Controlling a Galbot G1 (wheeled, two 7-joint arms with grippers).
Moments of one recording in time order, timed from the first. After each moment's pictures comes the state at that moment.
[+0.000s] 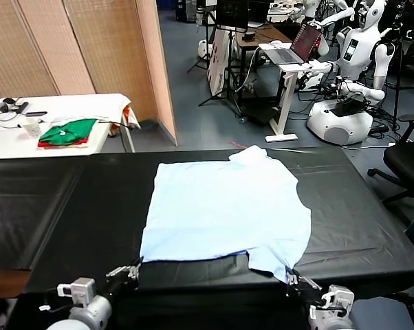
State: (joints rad) left arm 1.70 -1.18 -0.58 -2.19 -0.56 0.50 -0.07; right arm -1.79 1.35 0.56 2.35 0.59 -0.62 0.29
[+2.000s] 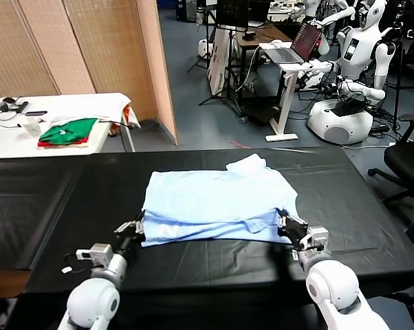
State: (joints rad) left arm 1.34 -1.25 -0.47 -1.91 -0.35 0.28 -0.04; right arm -1.26 1.16 0.42 1.96 0.44 -0.53 0.10
